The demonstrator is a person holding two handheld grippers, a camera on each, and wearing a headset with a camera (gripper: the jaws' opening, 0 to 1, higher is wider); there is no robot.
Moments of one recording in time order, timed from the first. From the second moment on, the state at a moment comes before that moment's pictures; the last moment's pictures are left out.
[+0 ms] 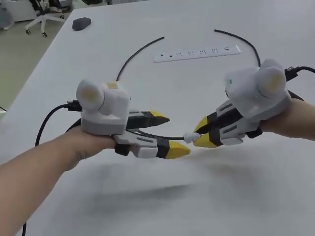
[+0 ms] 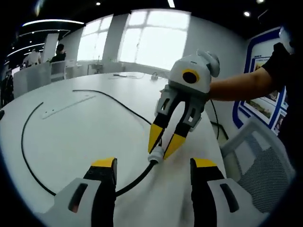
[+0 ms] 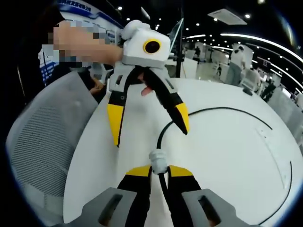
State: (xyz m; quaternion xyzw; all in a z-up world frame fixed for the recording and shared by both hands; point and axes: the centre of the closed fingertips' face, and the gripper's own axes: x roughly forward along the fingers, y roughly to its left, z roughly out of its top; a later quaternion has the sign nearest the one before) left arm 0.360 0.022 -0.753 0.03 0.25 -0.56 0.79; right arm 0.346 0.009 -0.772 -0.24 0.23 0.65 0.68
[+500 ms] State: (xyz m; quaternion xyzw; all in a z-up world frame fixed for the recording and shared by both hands) left arm 0.321 0.000 -0.741 -0.07 0.27 -0.59 0.76; right arm 0.310 0.008 -0.746 -0.25 0.20 0.66 0.68
